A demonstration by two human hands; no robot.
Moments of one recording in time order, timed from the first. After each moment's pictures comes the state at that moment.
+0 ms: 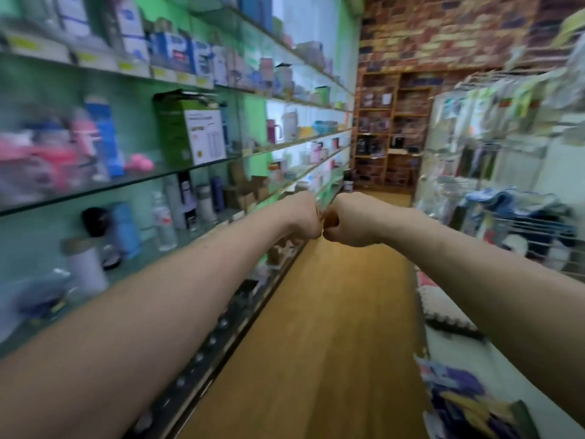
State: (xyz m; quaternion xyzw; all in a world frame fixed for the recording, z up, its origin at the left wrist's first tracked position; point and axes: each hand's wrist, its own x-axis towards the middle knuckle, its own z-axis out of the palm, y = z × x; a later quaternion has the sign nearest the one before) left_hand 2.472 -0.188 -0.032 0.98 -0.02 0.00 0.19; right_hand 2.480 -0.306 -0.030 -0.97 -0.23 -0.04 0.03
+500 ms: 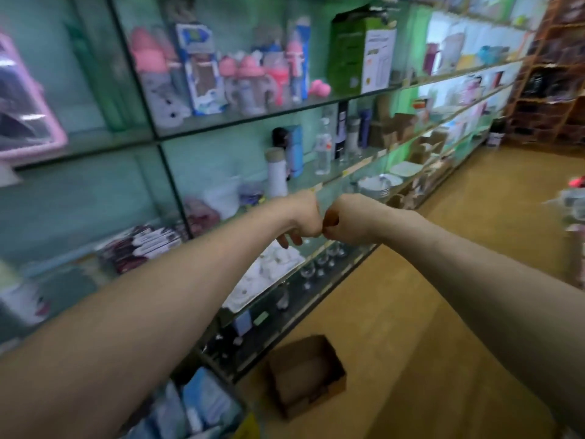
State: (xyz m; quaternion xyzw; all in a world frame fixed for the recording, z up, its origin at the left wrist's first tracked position) left_hand 2.261 0.073 -0.125 0.95 0.22 -0.07 0.23; right_hand 2.313 -0.030 -0.125 -0.90 -0.43 0.06 0.04
